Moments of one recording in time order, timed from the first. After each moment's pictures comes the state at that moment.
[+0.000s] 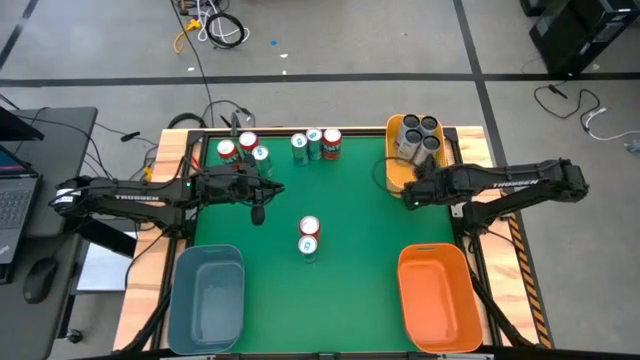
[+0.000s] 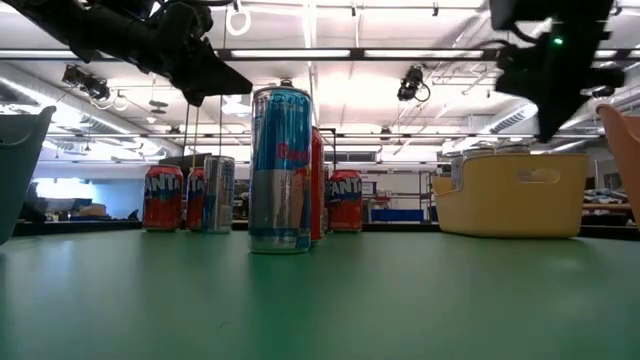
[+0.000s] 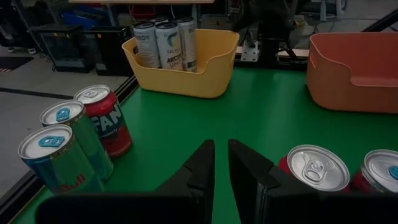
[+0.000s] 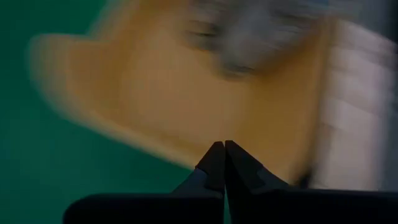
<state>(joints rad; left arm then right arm) 0.14 0.92 0.50 0.16 -0.10 -0.01 -0.02 1.11 0.90 -1.33 0.52 1.14</state>
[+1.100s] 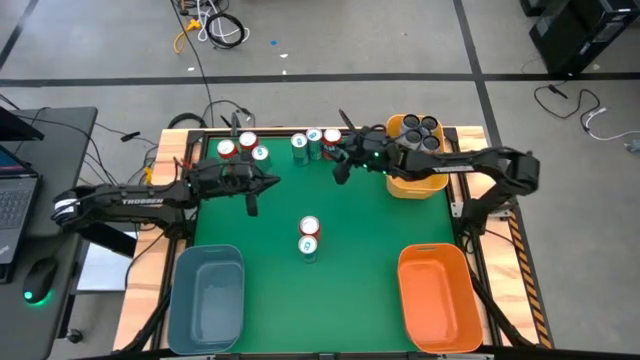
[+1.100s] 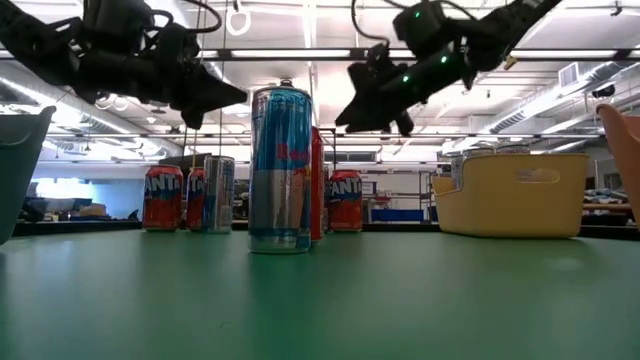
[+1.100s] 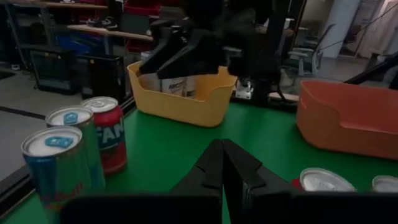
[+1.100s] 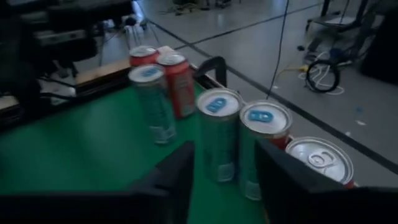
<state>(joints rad) 0.35 0.92 0.30 0.57 0.16 -0.09 -0.36 1.56 0.90 0.32 0.16 0.16</state>
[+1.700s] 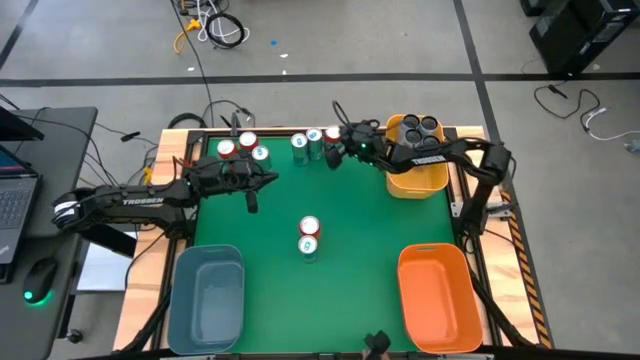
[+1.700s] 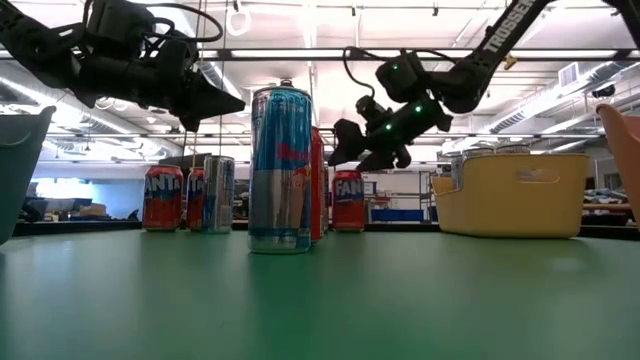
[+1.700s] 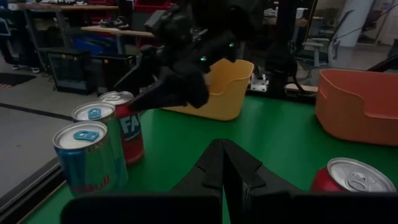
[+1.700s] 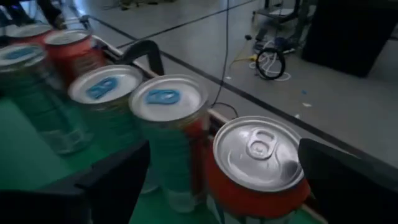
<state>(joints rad) 0.41 0.92 0.29 0.55 0.16 -0.03 -0.48 1.81 0.95 0.47 0.25 0.16</state>
